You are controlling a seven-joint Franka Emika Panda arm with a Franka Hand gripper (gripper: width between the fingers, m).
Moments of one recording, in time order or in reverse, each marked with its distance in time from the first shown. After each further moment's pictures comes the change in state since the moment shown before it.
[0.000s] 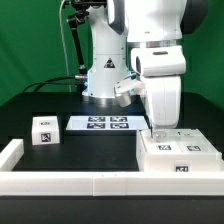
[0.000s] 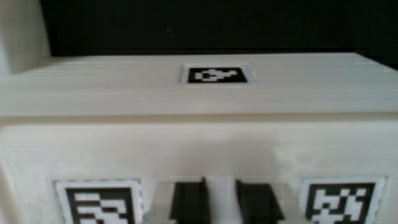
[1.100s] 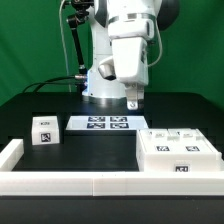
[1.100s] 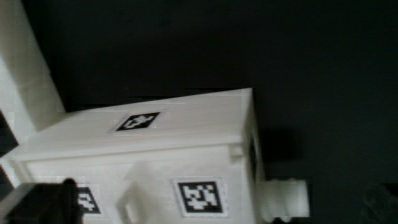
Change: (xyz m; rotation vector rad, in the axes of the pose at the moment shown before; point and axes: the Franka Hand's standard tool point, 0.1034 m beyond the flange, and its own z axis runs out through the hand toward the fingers) arm -0.027 -0.073 -0.041 -0.254 0.023 0.236
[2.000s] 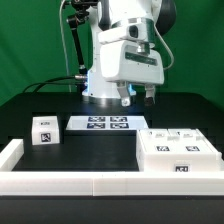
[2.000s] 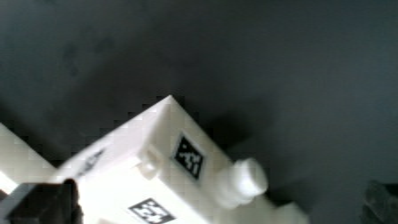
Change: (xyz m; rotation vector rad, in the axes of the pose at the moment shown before) arm 0.004 -0.044 -0.004 -0.042 0.055 0.506
